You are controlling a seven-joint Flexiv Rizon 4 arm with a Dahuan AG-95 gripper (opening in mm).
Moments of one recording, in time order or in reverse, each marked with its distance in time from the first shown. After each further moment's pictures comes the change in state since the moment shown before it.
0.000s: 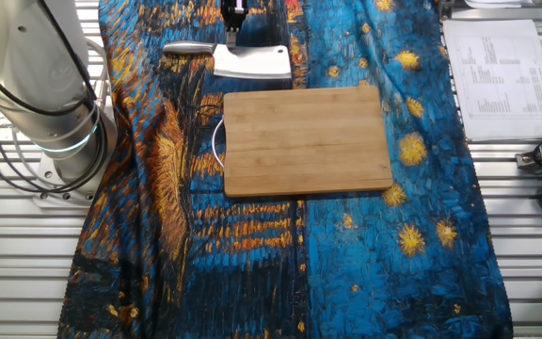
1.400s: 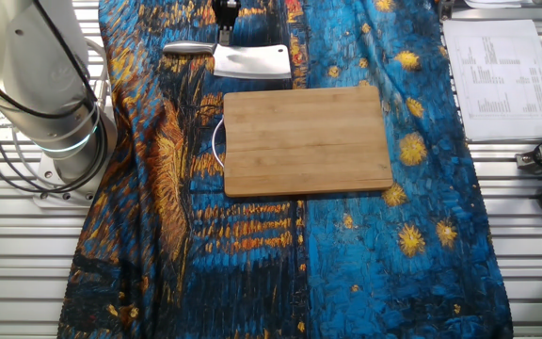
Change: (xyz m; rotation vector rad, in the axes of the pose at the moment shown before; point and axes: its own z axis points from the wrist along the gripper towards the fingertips) arm 0.020 -0.002 -0.008 -0.065 -0.013 -0.021
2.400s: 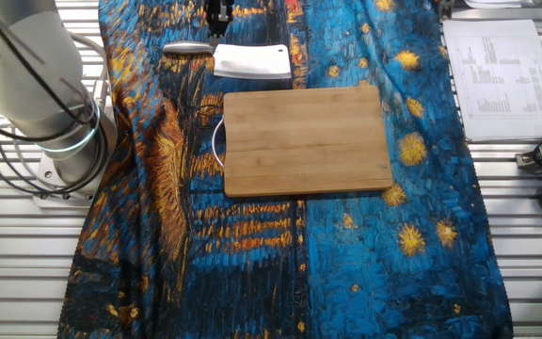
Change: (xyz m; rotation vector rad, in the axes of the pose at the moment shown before) arm 0.027 -0.002 -0.001 -0.268 0.027 0.004
